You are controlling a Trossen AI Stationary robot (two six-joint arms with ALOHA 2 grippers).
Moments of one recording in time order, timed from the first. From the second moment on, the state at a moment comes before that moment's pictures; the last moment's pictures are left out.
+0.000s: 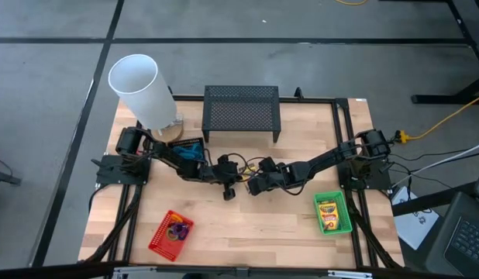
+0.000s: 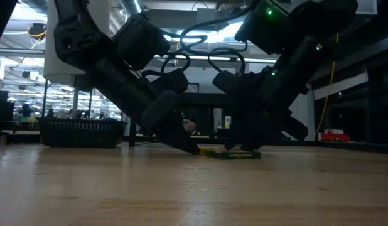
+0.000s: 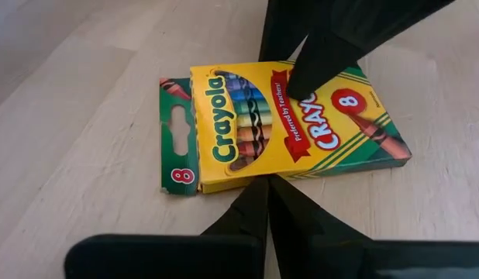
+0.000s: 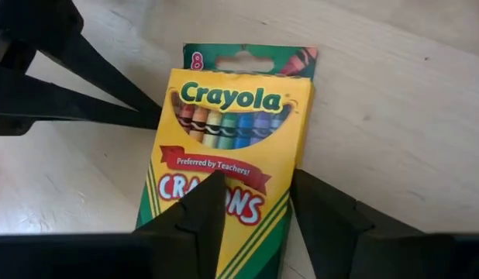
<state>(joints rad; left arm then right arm) -0.07 1.90 0.76 0.54 -0.21 -0.28 0.24 1.86 0.89 -0.07 0.35 1.17</state>
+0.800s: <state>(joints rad) -0.07 1.90 0.76 0.53 -0.22 -0.26 0.25 1.79 0.89 -0.13 0.35 1.13</state>
